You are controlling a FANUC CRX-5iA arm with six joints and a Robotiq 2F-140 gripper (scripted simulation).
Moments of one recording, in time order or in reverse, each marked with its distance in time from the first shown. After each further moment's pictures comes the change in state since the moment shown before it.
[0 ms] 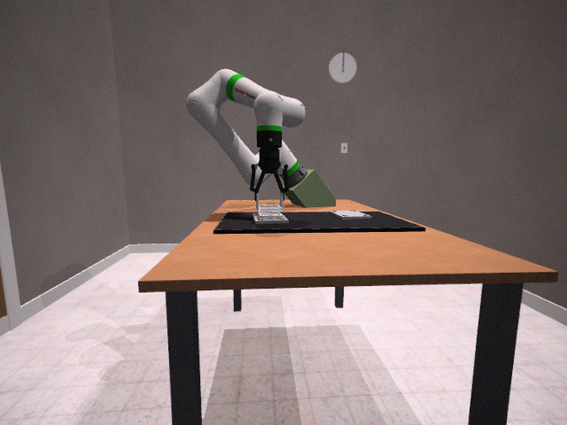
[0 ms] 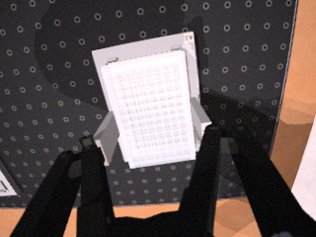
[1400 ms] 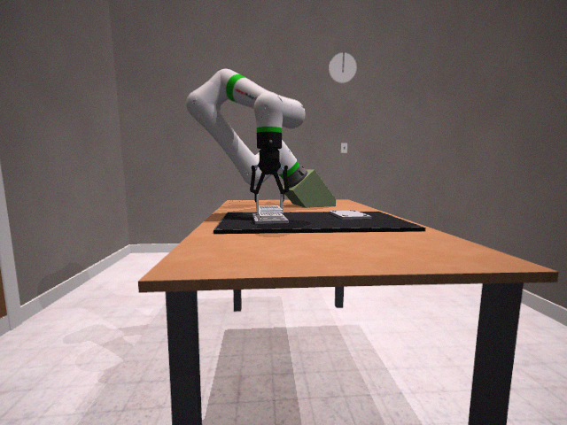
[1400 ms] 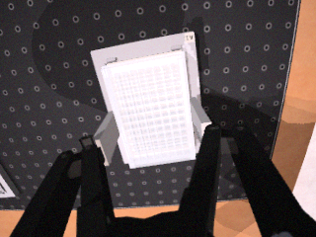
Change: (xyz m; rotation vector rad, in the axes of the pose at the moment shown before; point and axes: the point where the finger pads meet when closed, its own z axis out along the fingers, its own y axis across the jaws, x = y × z) arm 0.000 0.000 0.004 0.000 0.000 0.000
